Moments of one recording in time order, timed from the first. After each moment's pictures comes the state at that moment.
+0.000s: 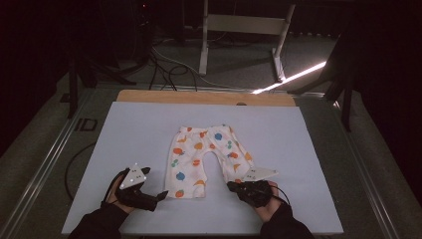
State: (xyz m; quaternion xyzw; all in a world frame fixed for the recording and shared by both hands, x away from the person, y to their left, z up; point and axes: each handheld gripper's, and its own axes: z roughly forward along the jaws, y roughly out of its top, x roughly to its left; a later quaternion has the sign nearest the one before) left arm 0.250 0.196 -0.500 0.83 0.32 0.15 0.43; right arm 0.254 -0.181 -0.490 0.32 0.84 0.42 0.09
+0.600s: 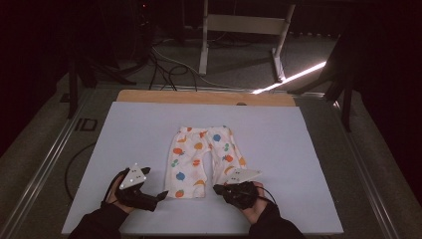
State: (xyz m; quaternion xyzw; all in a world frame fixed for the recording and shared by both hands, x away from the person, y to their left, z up) left arm 0.250 0.197 -0.499 0.83 0.32 0.15 0.44; right arm 0.252 -0.143 -0.494 0.29 0.86 0.42 0.07
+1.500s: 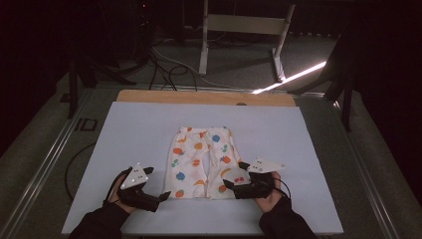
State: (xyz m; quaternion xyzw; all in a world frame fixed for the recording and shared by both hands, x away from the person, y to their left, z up) left arm 0.252 0.189 -0.493 0.83 0.30 0.14 0.45; right arm 0.275 -0.192 -0.482 0.32 0.80 0.48 0.14
